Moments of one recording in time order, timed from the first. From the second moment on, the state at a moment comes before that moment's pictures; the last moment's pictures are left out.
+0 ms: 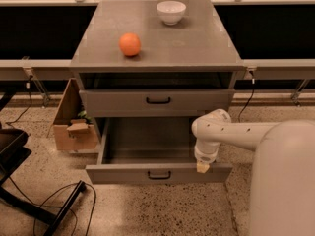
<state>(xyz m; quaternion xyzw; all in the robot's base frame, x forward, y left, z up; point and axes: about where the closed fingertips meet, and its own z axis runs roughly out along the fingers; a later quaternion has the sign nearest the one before) 0.587 -0.191 0.444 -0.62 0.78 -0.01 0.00</state>
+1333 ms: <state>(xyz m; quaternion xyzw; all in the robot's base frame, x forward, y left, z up) 0.545 -0.195 0.446 -0.62 0.79 -0.03 0.01</state>
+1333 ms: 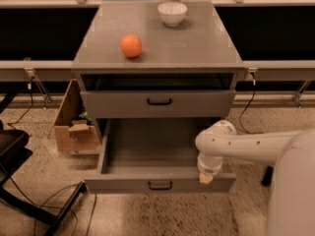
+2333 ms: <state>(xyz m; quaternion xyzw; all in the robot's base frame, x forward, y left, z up) 0.524 -0.198 0.446 -0.62 0.79 -0.04 0.02</state>
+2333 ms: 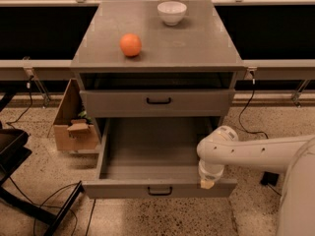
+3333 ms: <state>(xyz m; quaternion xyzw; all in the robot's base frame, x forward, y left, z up) 0.524 -0.198 0.446 -0.62 0.79 -0.04 0.02</state>
